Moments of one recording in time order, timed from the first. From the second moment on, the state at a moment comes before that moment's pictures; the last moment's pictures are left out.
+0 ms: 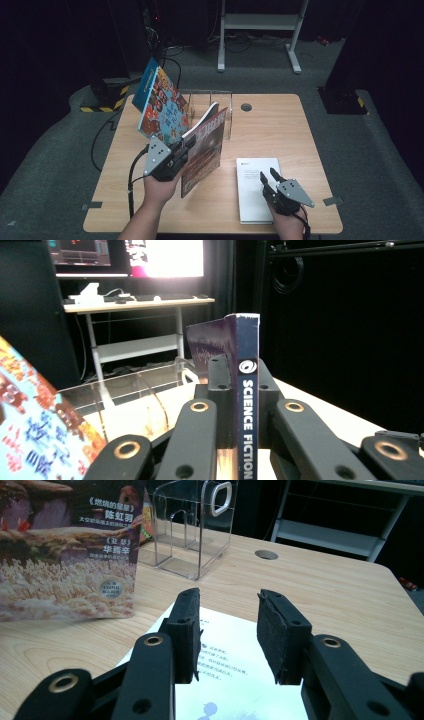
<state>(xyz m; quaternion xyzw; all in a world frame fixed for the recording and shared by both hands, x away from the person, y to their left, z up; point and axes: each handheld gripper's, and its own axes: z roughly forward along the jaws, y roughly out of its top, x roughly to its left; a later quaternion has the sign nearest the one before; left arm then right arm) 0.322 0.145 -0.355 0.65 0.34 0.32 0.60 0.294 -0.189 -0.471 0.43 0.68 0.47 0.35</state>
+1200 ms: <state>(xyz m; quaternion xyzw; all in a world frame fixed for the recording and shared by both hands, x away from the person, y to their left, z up) 0.365 0.105 -0.363 0.65 0.32 0.30 0.62 0.292 -0.196 -0.471 0.43 0.68 0.48 0.35</state>
